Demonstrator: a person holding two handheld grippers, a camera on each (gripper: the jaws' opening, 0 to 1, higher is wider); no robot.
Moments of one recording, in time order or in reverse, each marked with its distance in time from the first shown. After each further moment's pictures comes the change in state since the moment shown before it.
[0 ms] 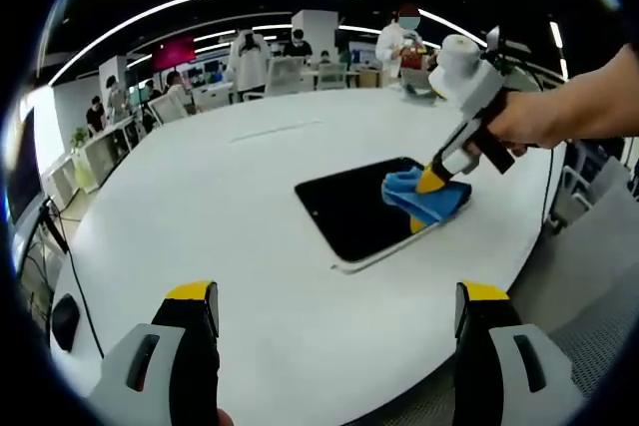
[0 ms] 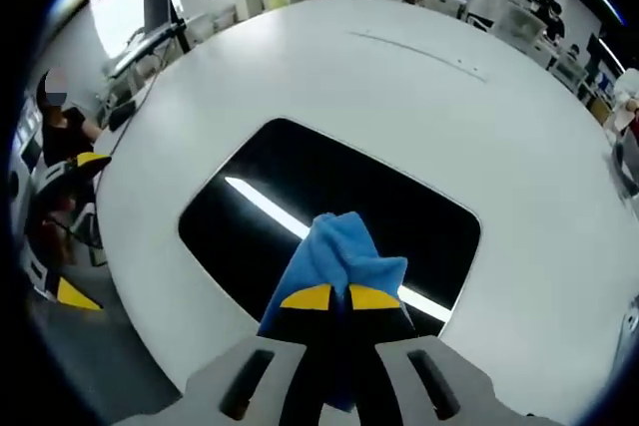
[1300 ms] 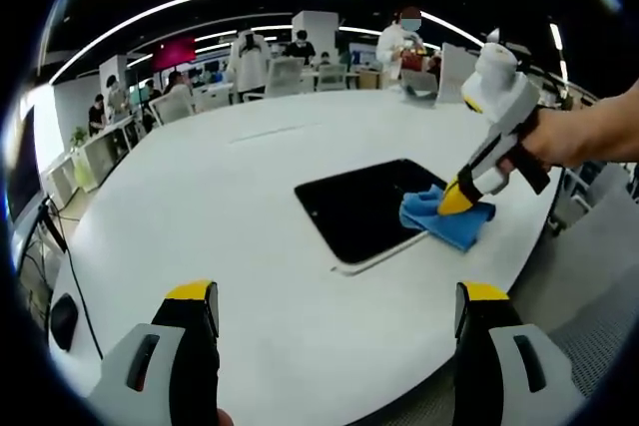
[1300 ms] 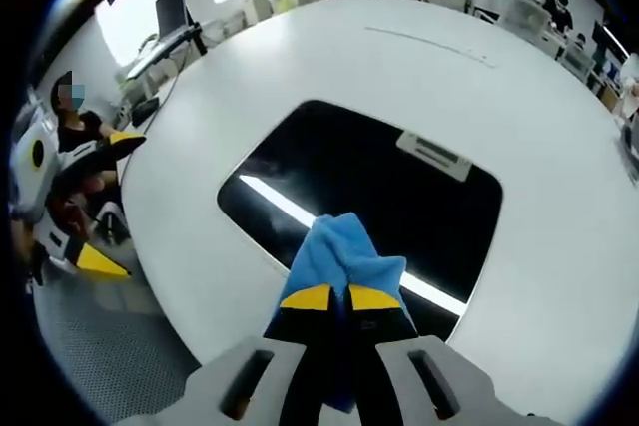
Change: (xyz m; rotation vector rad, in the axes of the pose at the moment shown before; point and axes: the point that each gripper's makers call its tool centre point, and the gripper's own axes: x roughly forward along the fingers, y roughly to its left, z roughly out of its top) left arm 0.001 0.000 0.000 -0.011 -0.002 -0.004; right arm -0.013 0.026 -0.027 0.029 -0.006 0.086
